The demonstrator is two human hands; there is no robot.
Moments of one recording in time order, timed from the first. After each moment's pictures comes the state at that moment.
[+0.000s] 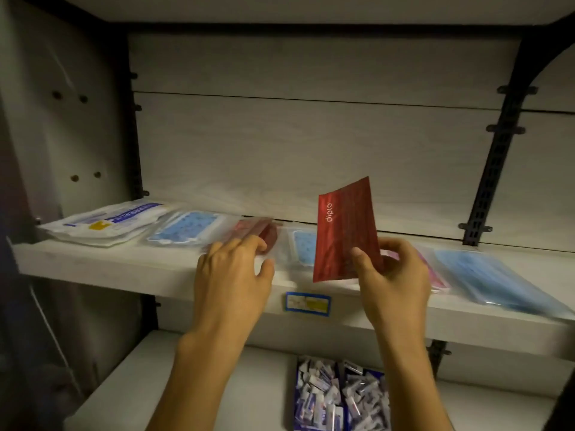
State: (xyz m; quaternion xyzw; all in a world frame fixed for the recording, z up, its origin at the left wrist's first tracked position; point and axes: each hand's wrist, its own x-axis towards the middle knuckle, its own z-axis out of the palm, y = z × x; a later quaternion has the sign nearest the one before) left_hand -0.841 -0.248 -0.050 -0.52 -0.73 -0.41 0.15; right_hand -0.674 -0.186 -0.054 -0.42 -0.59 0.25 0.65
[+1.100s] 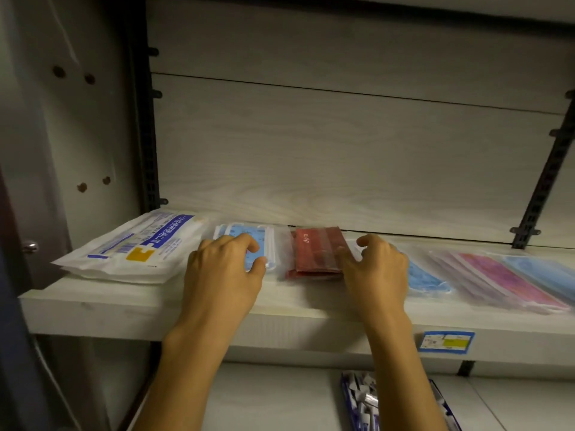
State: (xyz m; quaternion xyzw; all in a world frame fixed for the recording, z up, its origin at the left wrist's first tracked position) left_hand -1.057 -0.208 -0.053 -0.57 -0.70 -0.42 0.11; right_hand -0.880 -0.132 -0.056 -0.64 -0.61 0.04 0.46
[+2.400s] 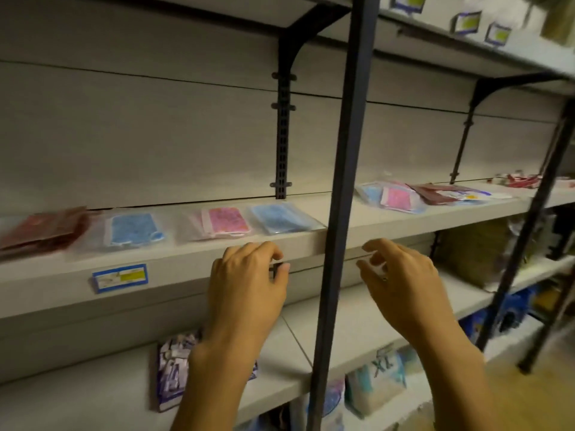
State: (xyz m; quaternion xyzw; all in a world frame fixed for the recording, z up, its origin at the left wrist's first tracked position) left_hand -0.638 -0.283 -0.066 -0.74 -0.52 -0.43 0.02; right_hand -0.445 -0.324 -0.058 -0.69 -0.63 -0.08 0.34
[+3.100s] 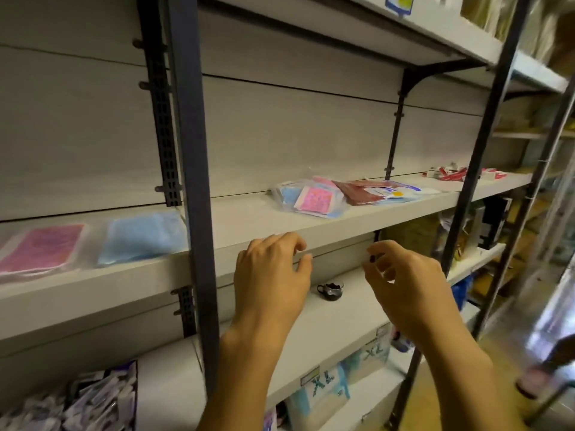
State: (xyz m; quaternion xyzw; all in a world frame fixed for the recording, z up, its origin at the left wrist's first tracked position) left_hand -0.381 -0.219 -0.065 -0.78 -0.45 -0.42 -0.05; right_hand -0.220 -0.285 -0.069 -0.74 -0.56 -0.10 0.35
